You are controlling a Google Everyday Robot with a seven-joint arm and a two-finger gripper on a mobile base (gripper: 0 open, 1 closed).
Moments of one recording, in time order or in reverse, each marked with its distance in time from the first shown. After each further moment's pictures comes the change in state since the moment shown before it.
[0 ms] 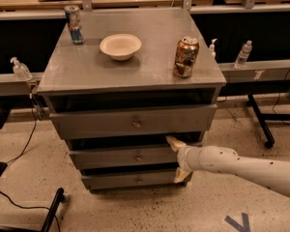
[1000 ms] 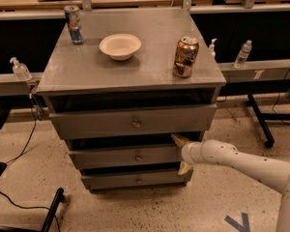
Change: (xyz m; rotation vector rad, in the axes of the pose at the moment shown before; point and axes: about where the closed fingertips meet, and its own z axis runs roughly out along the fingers) arm 0.055 -0.015 0.039 0.015 0.024 -0.032
